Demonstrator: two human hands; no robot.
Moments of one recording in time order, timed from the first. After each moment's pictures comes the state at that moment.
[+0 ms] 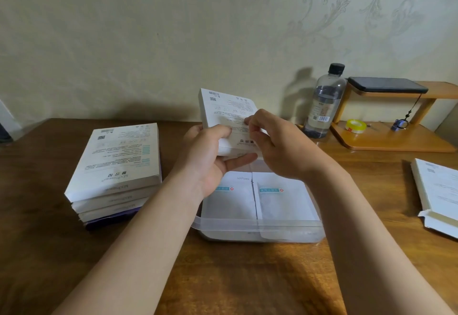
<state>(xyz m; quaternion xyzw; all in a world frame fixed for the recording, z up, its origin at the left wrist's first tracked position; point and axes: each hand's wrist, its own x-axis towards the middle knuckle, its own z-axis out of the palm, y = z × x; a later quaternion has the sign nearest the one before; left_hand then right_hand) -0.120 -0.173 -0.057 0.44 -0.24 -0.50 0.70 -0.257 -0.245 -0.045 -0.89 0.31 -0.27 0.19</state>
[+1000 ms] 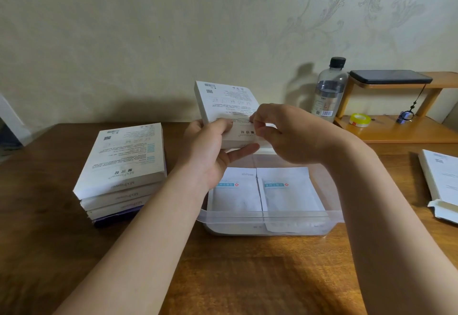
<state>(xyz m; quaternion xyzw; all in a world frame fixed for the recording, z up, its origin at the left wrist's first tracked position) -0.120 -0.177 -0.059 0.45 -0.22 -0.47 0.73 -0.267 -0.235 -0.018 -0.91 0.34 -0.15 0.16</state>
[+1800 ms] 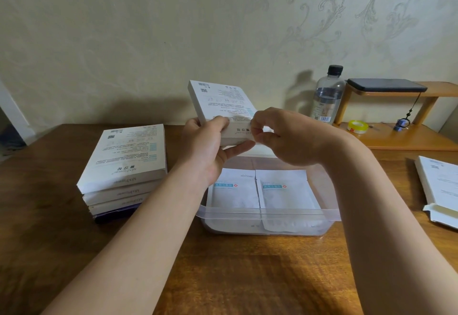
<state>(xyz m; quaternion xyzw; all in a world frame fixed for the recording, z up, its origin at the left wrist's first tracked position) -0.119 -0.177 -0.060 0.45 -0.22 -0.44 0.75 -0.270 -0.224 -0.010 -0.92 0.34 -0.11 0.13</state>
